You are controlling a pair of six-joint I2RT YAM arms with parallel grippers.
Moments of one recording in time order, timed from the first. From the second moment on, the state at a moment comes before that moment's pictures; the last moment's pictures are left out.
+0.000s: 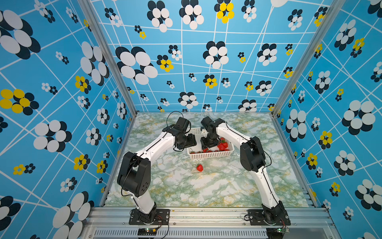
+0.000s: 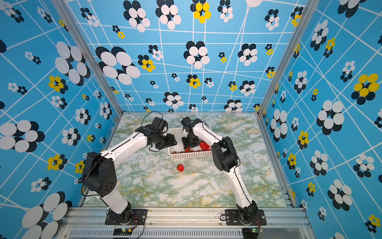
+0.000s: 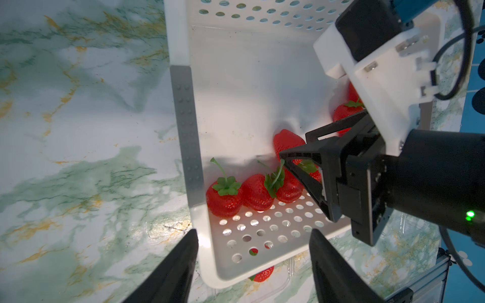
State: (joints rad) left arm -0.43 1.71 1.35 -0.71 0.22 -0.58; right arm 0.60 2.39 2.10 -1.13 -0.17 0.21
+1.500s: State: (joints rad) left arm -0.39 1.52 1.19 -0.72 0.20 -0.58; right arm 0.66 2.01 1.95 -1.04 -0.16 0.27
